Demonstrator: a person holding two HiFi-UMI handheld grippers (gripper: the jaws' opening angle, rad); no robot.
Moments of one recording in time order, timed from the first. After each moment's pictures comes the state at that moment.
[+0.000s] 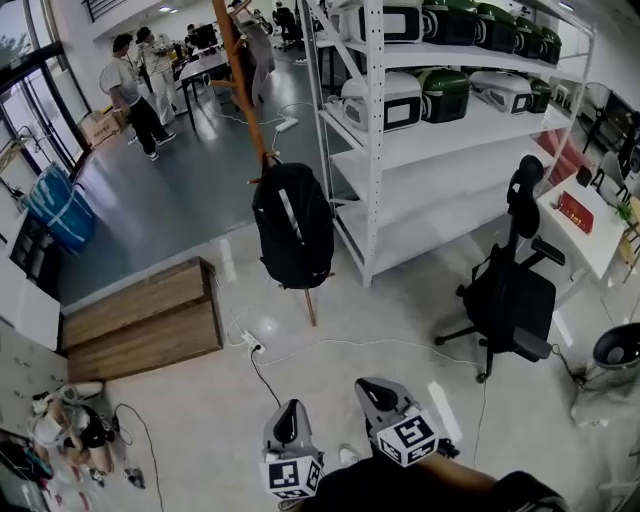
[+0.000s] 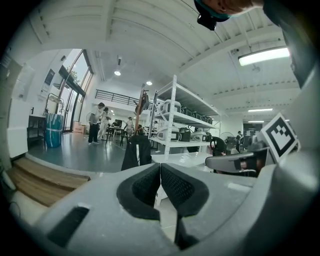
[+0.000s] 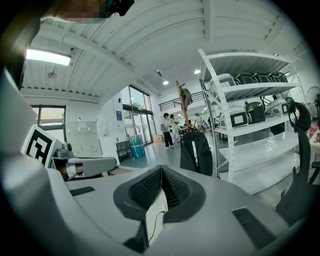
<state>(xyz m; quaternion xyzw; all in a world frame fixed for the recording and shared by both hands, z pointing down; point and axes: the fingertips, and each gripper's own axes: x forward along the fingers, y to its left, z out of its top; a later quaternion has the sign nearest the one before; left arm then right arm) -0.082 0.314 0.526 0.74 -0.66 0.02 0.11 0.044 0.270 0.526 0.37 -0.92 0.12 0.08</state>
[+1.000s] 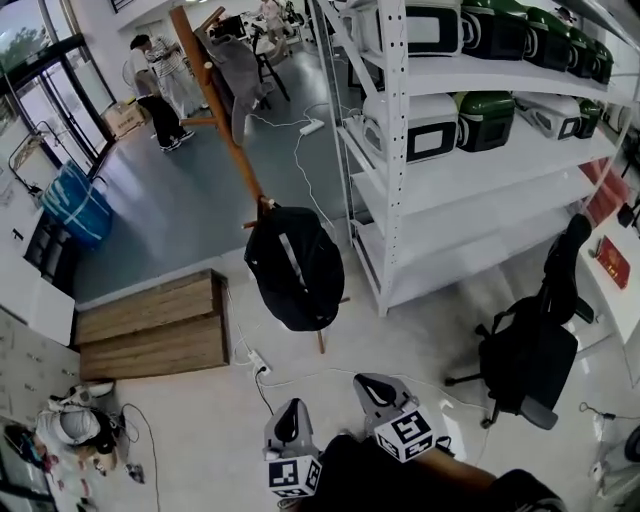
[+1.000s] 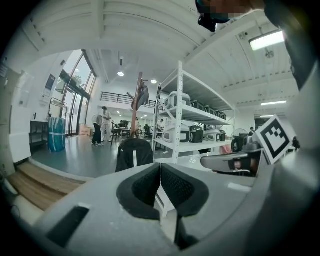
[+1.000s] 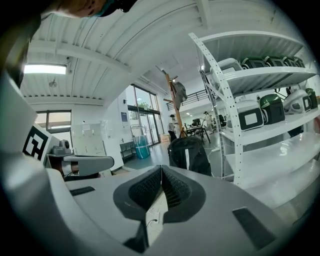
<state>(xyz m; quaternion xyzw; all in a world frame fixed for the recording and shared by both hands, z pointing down) -0.036 0.085 0.509 0.71 -0.70 0.04 0.11 0.074 0.021 0.519 0.30 -0.94 0.12 0.07</state>
